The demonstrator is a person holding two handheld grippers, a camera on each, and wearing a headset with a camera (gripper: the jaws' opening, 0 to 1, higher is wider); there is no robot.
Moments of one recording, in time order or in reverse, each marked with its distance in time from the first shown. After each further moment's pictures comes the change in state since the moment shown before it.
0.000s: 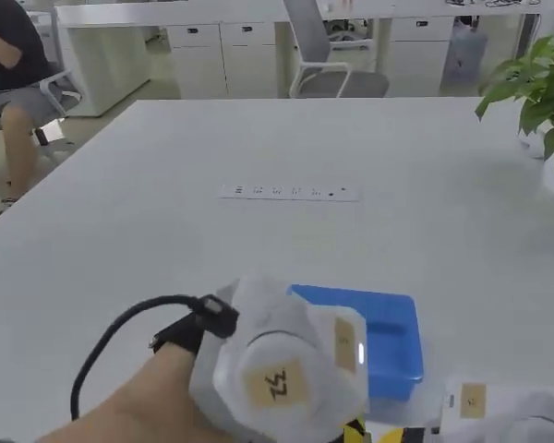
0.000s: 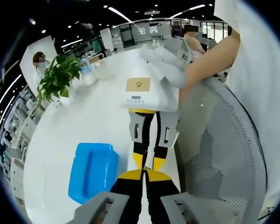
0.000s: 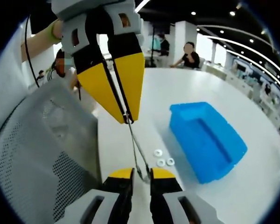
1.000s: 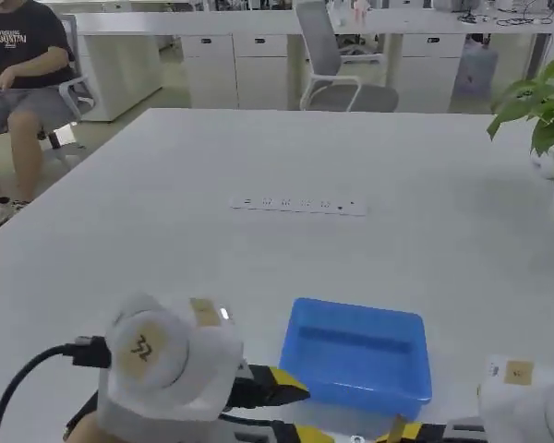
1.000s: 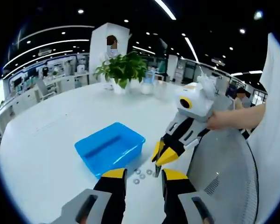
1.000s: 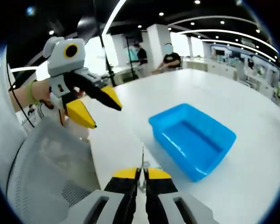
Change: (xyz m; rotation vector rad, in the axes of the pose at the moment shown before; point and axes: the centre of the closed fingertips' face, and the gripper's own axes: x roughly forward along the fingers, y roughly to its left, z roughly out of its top) left arm -0.047 0.021 -0.047 -0.685 -0.397 0.311; right arm -0.013 -0.024 0.020 0.258 -0.108 -0.034
